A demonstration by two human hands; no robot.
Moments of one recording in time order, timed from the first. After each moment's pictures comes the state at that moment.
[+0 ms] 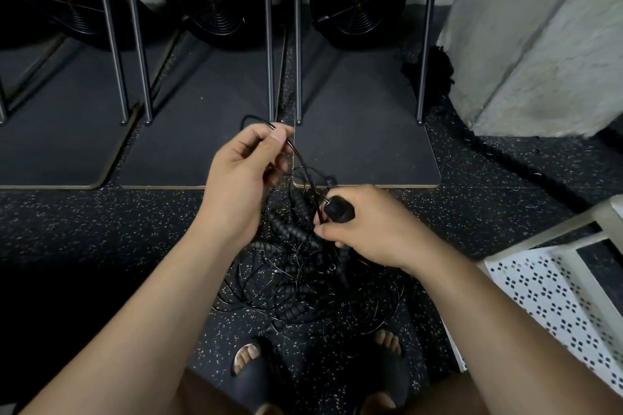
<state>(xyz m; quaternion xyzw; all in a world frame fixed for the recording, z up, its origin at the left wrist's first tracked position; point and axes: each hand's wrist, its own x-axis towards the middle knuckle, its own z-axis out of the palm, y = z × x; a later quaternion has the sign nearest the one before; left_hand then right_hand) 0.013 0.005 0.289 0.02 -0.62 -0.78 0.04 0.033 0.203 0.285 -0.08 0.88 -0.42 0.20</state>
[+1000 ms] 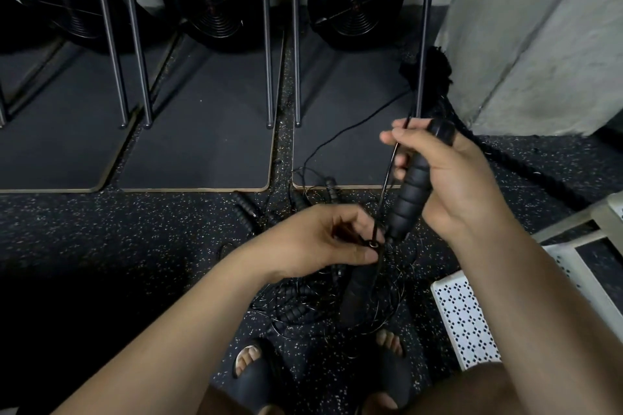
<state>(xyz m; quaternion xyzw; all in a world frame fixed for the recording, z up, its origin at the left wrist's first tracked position) 0.041 0.044 0.264 -0.18 -0.74 -0.57 -0.31 0.009 0.246 0.313 0.13 0.59 -0.80 -0.02</state>
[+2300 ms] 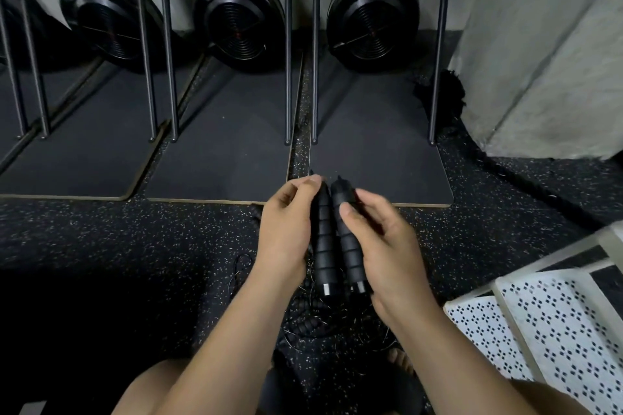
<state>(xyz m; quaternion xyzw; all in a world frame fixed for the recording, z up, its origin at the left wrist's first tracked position) 0.045 0.039 0.293 0.21 -0.55 -0.81 0.00 0.076 0.163 0.290 0.11 0.65 -0.76 0.00</state>
